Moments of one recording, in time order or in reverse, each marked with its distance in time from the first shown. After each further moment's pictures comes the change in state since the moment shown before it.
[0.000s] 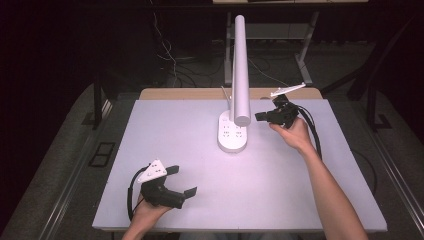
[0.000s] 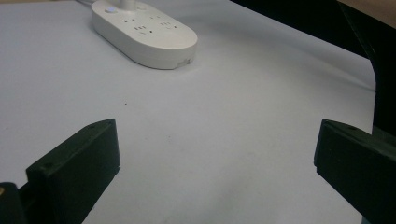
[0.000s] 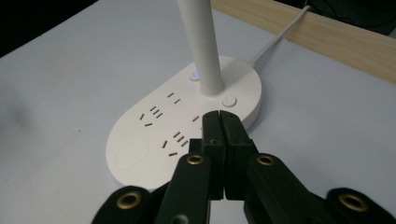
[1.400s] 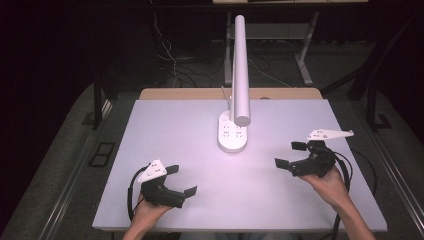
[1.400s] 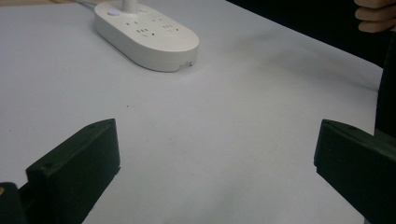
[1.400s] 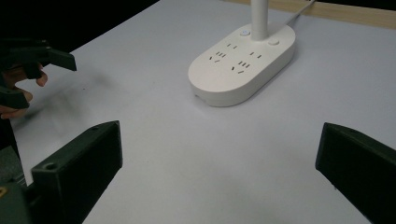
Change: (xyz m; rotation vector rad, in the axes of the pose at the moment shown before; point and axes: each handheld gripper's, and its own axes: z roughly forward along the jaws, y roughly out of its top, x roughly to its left) left arm 0.000 0.001 0.000 -0.004 0.007 0.001; right arm 0.073 -0.109 -0.096 -0.136 0.004 0.028
